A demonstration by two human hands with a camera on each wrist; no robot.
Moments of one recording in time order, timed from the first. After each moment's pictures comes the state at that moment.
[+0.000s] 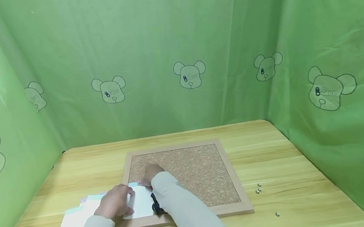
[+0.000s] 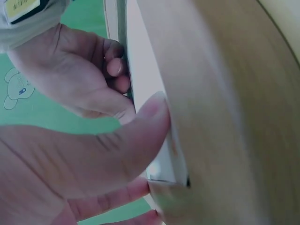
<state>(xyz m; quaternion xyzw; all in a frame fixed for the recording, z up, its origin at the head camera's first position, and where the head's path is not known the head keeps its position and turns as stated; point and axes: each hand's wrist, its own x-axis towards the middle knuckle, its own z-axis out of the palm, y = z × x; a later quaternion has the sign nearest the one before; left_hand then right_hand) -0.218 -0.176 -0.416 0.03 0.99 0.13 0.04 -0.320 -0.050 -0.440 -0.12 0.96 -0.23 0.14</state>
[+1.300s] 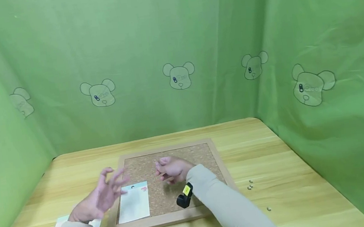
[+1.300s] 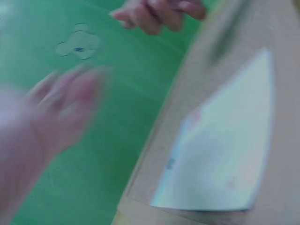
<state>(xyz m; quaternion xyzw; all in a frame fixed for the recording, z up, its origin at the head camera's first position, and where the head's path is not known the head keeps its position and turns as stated) -0.232 -0.216 -0.414 0.49 0.51 0.69 0.14 -0.312 0.066 -0.402 -0.15 0.69 -0.61 0.36</state>
